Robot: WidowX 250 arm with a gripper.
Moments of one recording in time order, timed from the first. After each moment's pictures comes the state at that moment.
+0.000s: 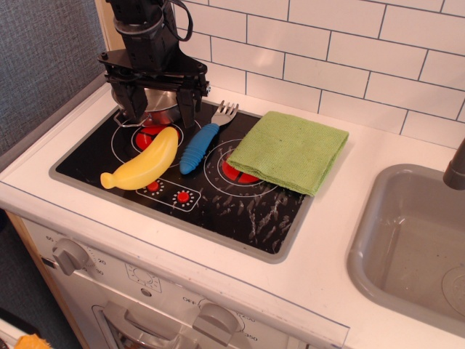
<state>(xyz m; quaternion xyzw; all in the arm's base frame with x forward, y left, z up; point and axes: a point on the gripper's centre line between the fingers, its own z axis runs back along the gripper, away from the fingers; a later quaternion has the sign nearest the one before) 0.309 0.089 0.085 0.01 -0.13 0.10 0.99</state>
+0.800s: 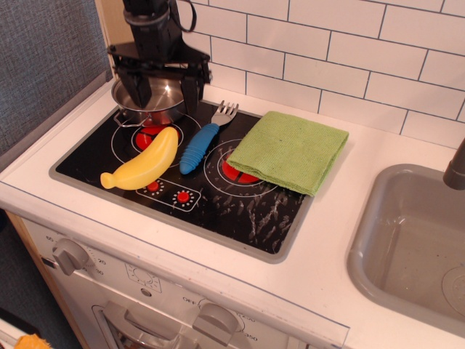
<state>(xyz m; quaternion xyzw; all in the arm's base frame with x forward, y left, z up) 0.342 0.110 0.075 0.01 -0.11 0.13 0.98</state>
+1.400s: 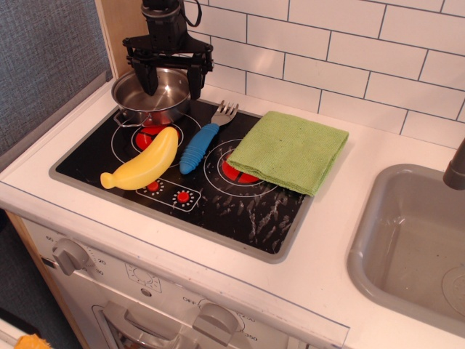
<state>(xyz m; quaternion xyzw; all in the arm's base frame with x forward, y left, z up) 0.396 0.141 0.035 0.03 -0.07 0.15 0.99</state>
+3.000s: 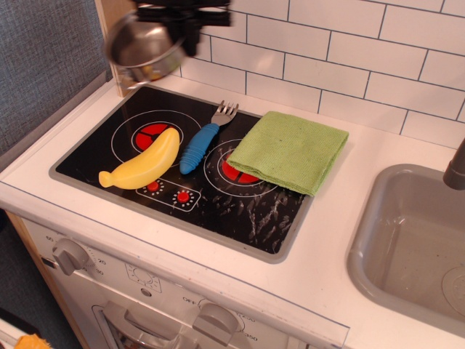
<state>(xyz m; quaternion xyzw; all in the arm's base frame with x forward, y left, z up) 0.396 0.084 0.112 0.01 -0.17 0.12 0.98</state>
